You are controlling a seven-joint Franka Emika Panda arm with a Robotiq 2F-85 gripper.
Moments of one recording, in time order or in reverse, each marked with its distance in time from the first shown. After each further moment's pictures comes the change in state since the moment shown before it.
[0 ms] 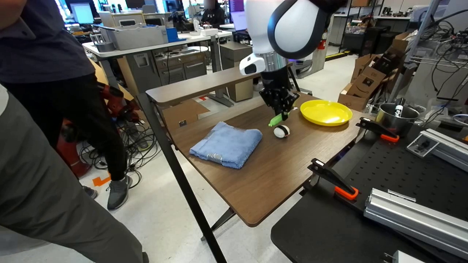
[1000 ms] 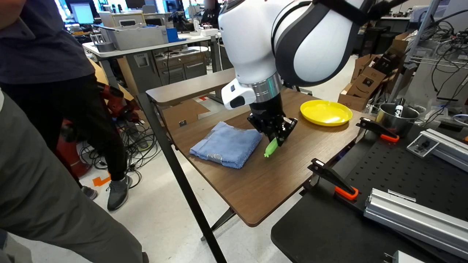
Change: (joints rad) arm 0.181 -0.033 0.042 -0.127 -0.183 0.012 0.210
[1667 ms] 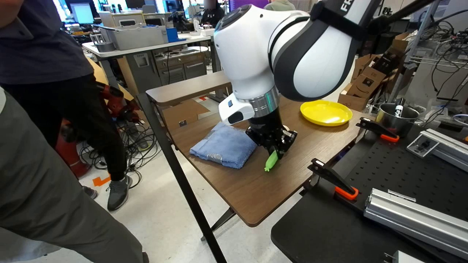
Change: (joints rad) arm -0.001 0.049 0.040 0.008 -0.002 0.000 -0.004
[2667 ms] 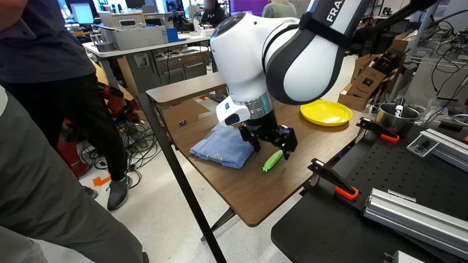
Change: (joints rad) arm -0.009 0.045 0.001 0.051 0.001 -0.008 -0.012
